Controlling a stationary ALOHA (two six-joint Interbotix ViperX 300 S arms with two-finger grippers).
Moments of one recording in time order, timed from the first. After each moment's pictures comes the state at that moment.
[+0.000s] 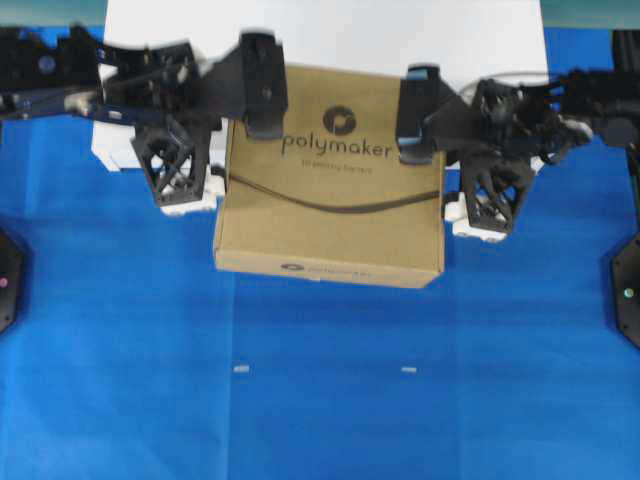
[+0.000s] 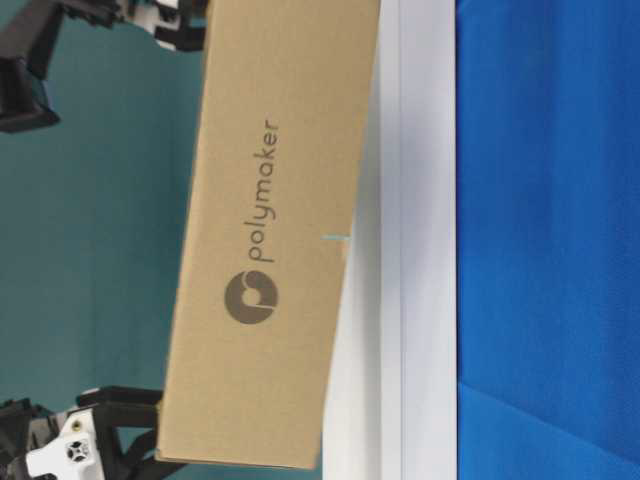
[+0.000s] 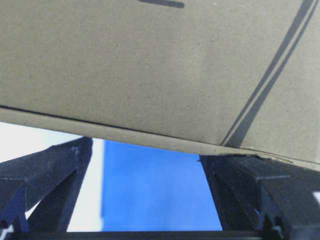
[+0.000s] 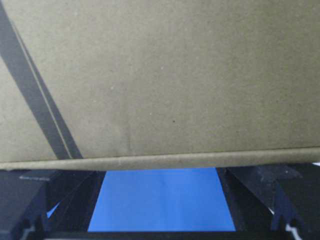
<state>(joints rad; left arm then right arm) 0.25 -0.17 0.29 0.06 0.85 0.14 -0.27 -0.21 0.51 0.11 0.82 -0.23</state>
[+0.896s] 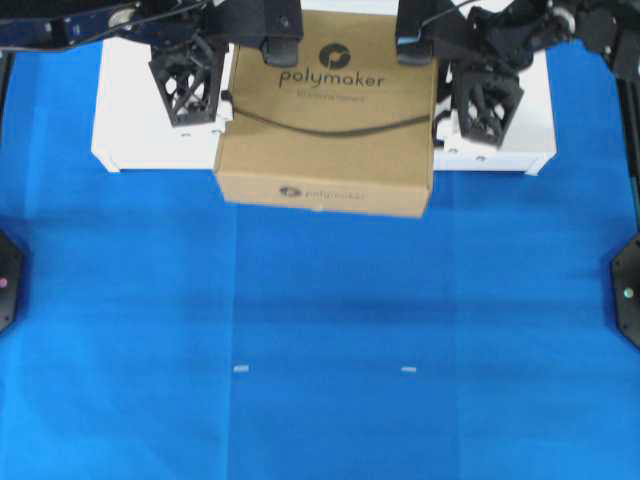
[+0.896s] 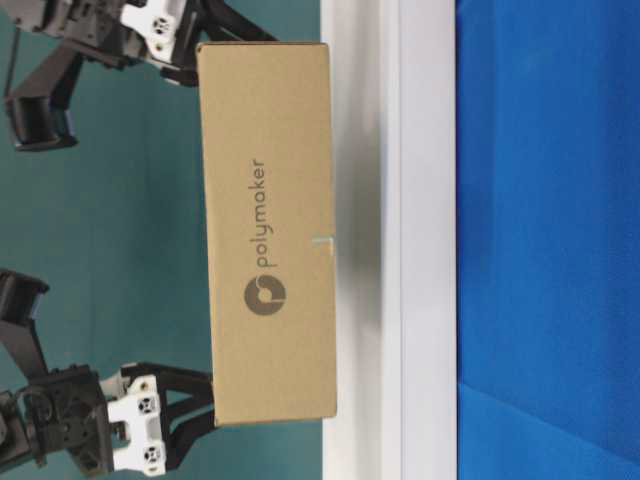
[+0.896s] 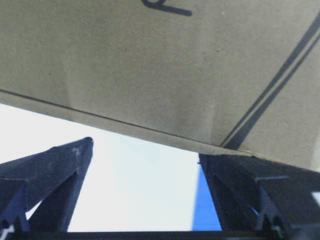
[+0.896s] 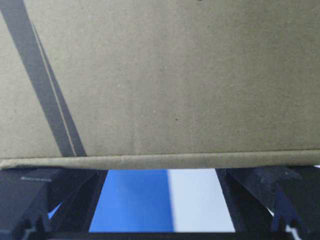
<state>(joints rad) 0.44 -0.03 0.20 0.07 0.85 0.36 -0.53 -0.10 0.40 0.35 0.82 -0.62</state>
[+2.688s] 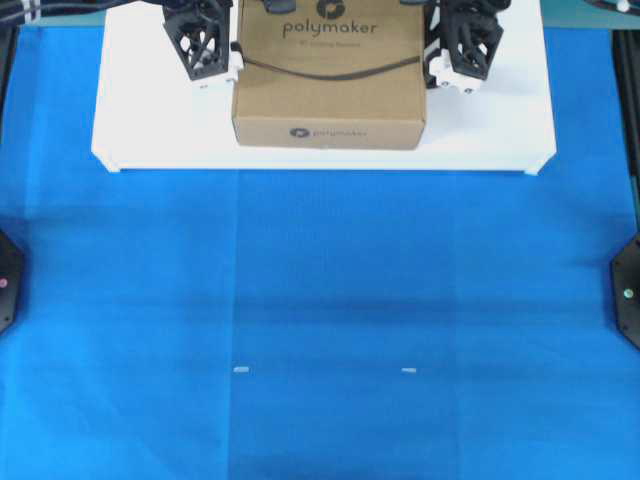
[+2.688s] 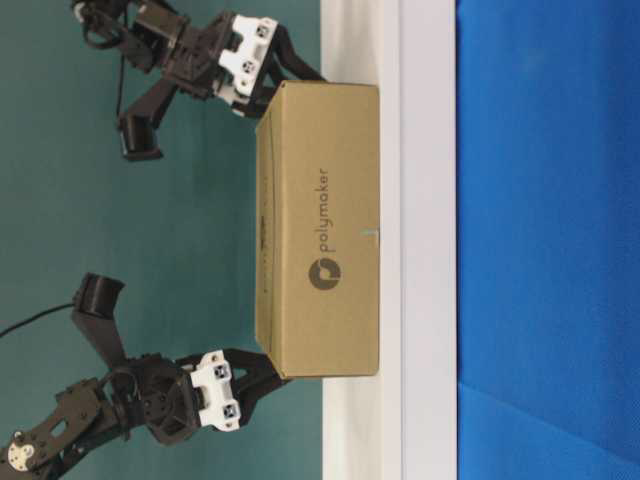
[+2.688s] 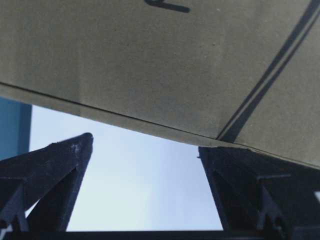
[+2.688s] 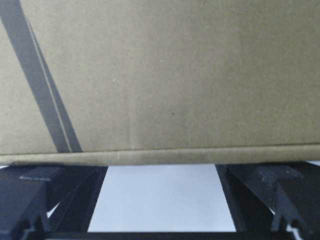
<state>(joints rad) 0.60 0.11 0.21 0.08 0.66 0.44 -0.78 0.17 0.31 0.52 0.76 -1.04</state>
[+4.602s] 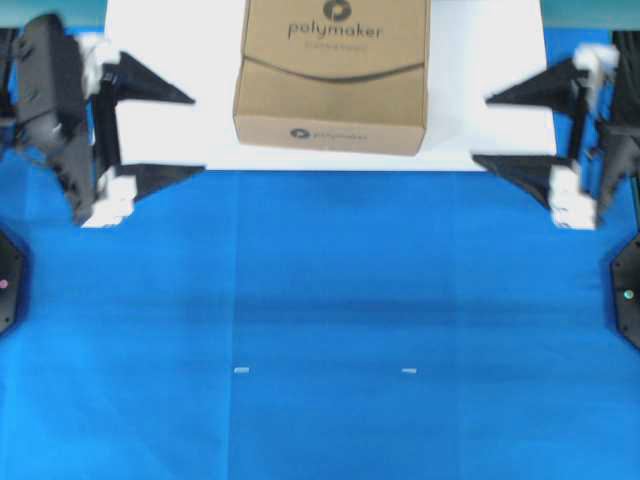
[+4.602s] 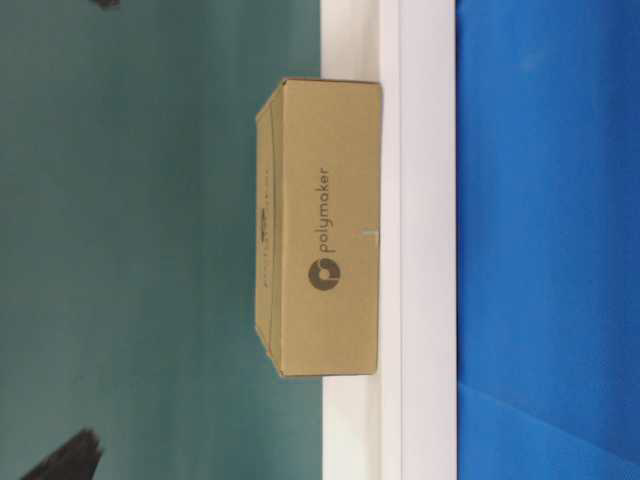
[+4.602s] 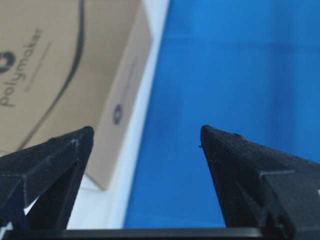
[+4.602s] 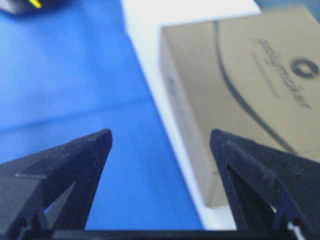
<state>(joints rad) 0.23 -0.65 0.76 0.05 0.22 0.13 -0.32 -0.81 0.96 0.65 0.14 -0.65</state>
